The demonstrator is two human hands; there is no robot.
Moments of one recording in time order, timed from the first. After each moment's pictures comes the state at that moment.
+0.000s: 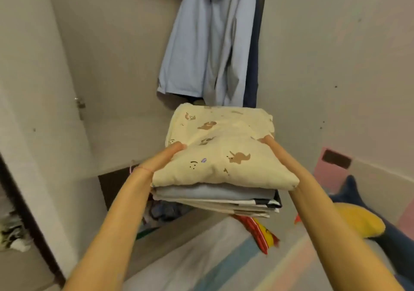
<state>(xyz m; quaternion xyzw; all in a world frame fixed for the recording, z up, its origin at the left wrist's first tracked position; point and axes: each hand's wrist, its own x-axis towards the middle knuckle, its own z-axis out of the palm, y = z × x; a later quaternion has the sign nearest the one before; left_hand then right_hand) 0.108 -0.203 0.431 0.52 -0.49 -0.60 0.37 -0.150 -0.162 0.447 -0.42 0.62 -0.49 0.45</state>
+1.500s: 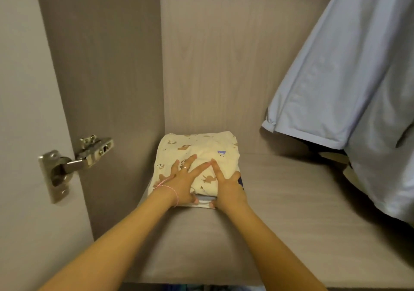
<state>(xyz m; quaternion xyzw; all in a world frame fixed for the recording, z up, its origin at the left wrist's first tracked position) 0.270 -0.591 0.363 0.75 -0.65 -0.04 0.08 0.130 -0.650 0.344 -0.82 0.55 -0.11 0.14</state>
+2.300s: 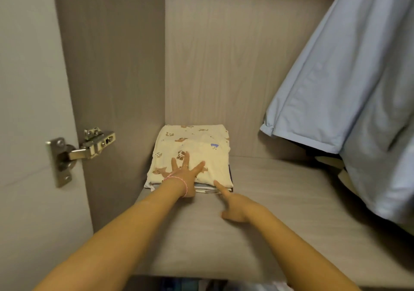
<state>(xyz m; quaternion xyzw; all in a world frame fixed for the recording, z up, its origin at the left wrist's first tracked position) 0.269 -0.622 0.364 0.81 -0.59 -0.04 -0.02 0.094 -0.687 0.320 -0.89 0.42 0.04 0.14</state>
